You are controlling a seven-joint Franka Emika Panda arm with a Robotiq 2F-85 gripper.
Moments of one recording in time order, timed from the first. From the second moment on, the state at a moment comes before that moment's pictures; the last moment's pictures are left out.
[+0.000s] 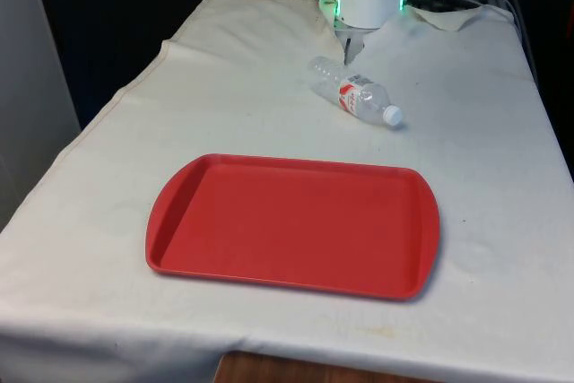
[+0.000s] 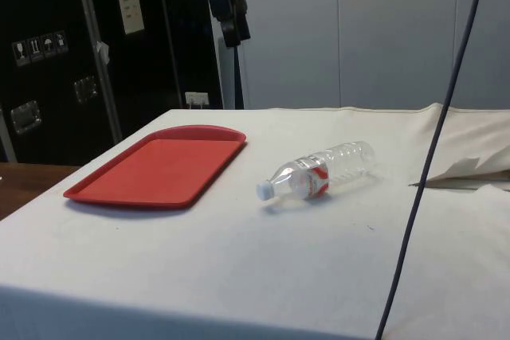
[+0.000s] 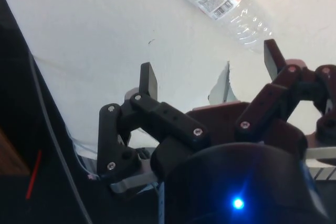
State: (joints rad) arm 0.21 0.00 -0.17 -2.07 0.03 1.92 -0.15
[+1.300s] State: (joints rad) arm 0.22 0.00 -0.11 -2.19 0.02 1.99 -0.29
